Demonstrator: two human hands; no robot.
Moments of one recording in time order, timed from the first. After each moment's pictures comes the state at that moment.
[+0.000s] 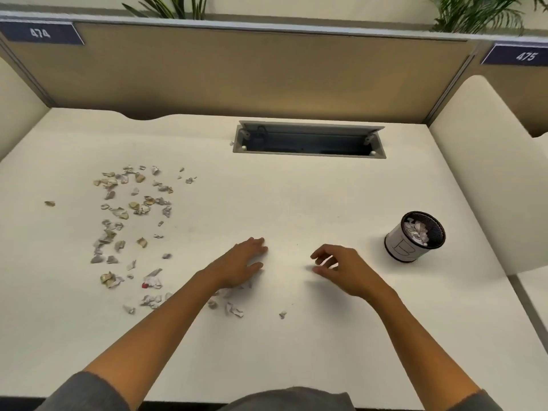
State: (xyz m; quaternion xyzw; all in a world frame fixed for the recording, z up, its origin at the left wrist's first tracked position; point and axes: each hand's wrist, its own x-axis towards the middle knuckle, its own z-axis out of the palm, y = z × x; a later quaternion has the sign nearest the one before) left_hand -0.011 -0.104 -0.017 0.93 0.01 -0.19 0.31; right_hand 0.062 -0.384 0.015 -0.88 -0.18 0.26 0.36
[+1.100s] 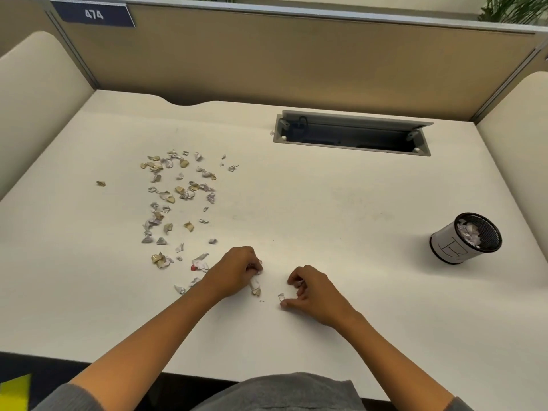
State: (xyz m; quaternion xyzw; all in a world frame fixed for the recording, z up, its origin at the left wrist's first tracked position) left_hand -0.081 -0.033 -0.019 0.94 0.06 -0.10 0.31; right_hand -0.031 -0.265 -0.030 -0.86 -0.24 0.30 0.34
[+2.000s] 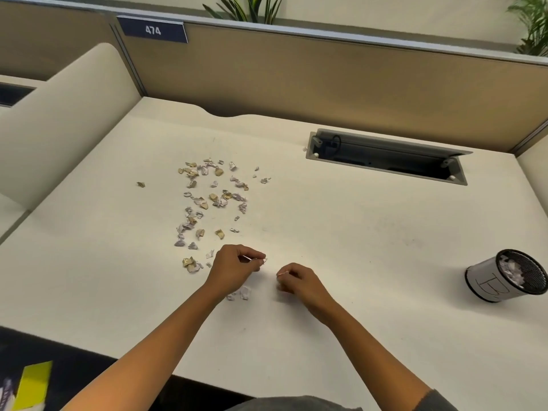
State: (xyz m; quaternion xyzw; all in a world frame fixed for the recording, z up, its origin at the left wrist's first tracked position) left_hand -0.103 0.008 0.016 0.78 0.31 0.02 0.54; right_hand -0.024 -0.169 -0.023 -0.71 -0.09 0.41 0.56
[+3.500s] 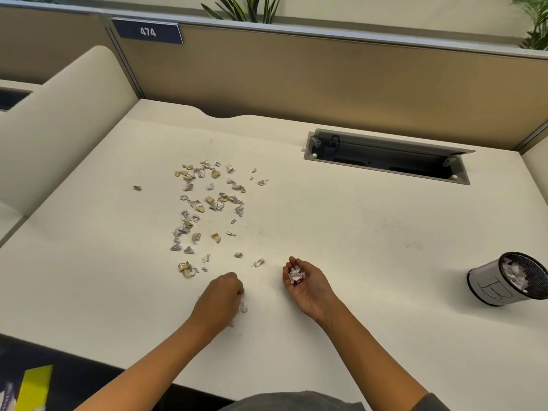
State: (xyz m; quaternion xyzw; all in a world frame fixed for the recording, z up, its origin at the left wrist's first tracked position) left_hand -0.137 0.003 -0.018 0.95 0.21 -0.08 0.22; right_hand -0.009 -0.161 -0.014 -0.30 0.32 0.43 0.79
